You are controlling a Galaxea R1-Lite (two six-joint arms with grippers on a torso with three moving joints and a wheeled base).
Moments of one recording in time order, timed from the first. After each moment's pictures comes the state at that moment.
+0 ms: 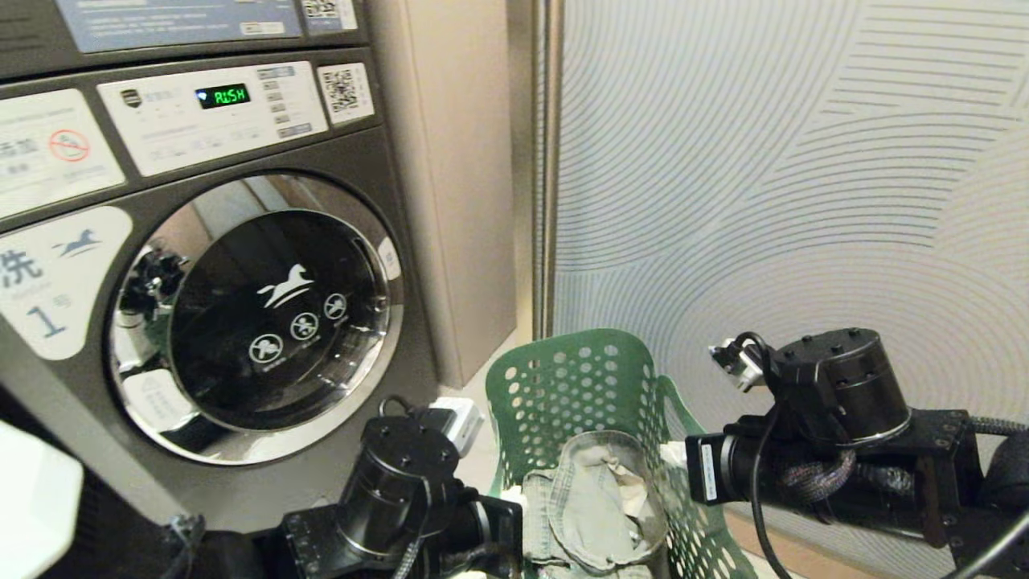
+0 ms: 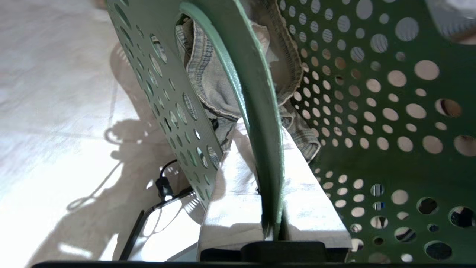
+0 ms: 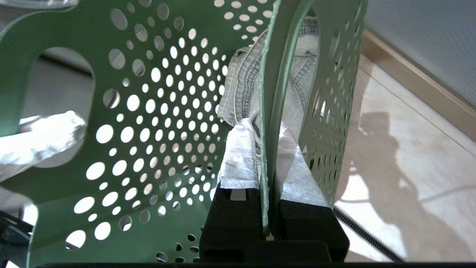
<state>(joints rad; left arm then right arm) -0.91 1.79 -0.55 -0.71 0.12 -0.48 0.61 1.62 -0.68 -0.33 -0.04 0.40</state>
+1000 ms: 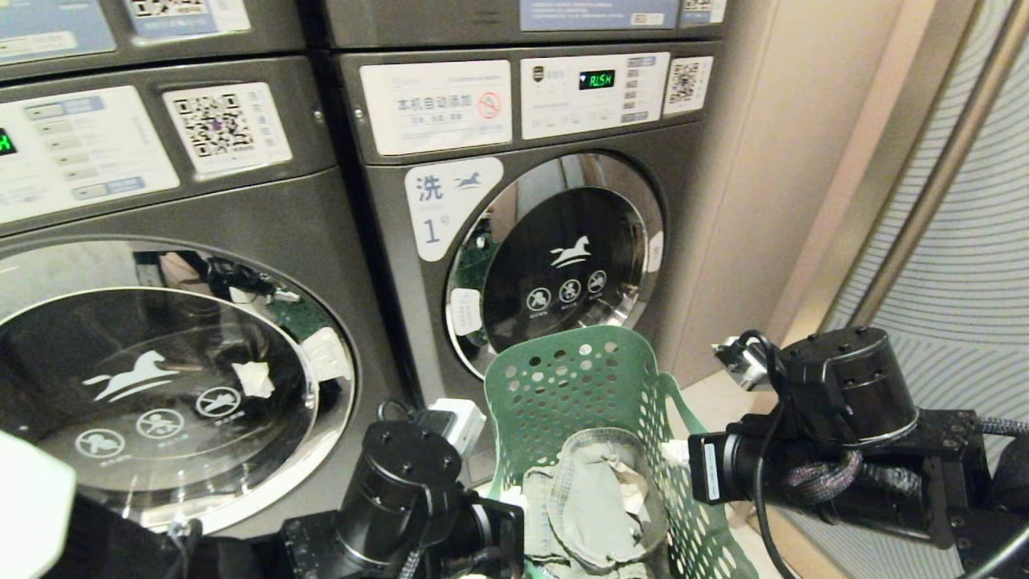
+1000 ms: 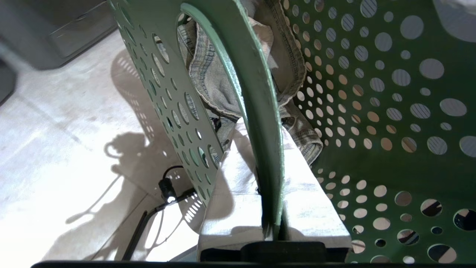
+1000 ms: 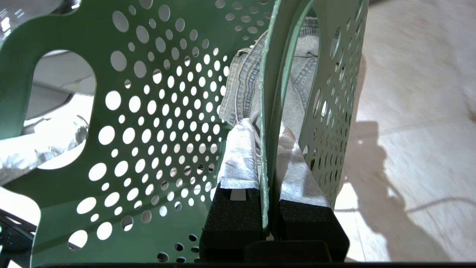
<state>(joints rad) -0.93 1.79 -0.55 -0.71 0.16 -0.48 0.61 1.61 -0.68 -0.34 -0.04 0.40</state>
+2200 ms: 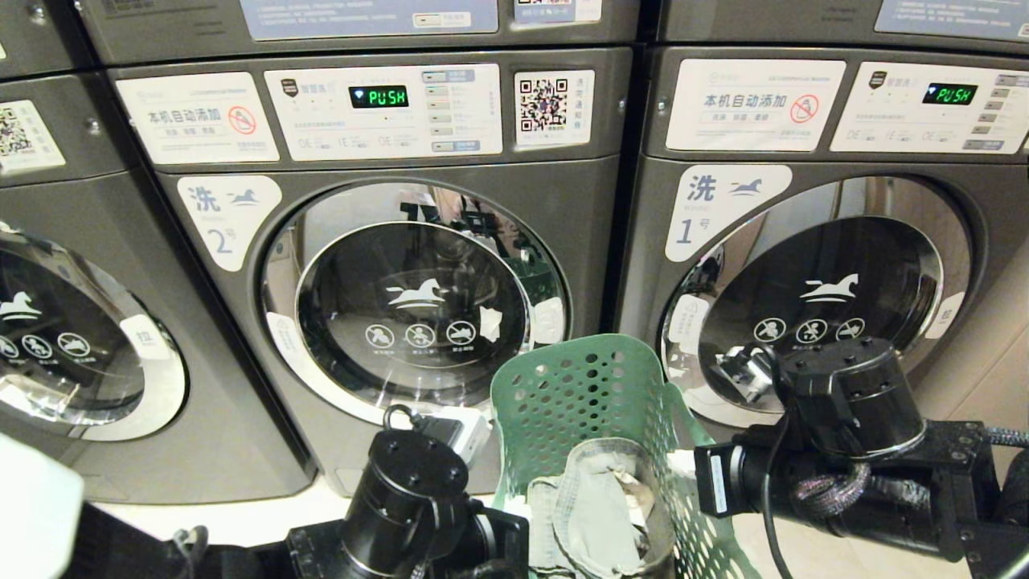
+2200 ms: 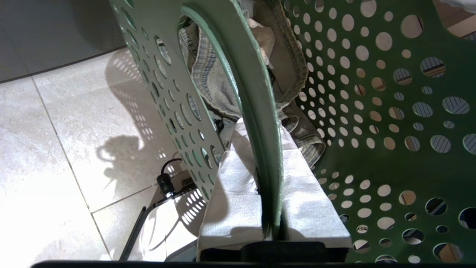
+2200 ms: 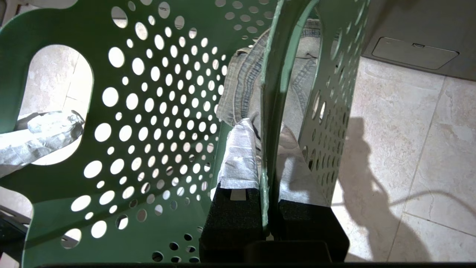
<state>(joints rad) -0.94 1.79 -0.54 -0.71 0.16 -0.48 0.61 1.60 -0.65 -0.34 -0.04 0.39</state>
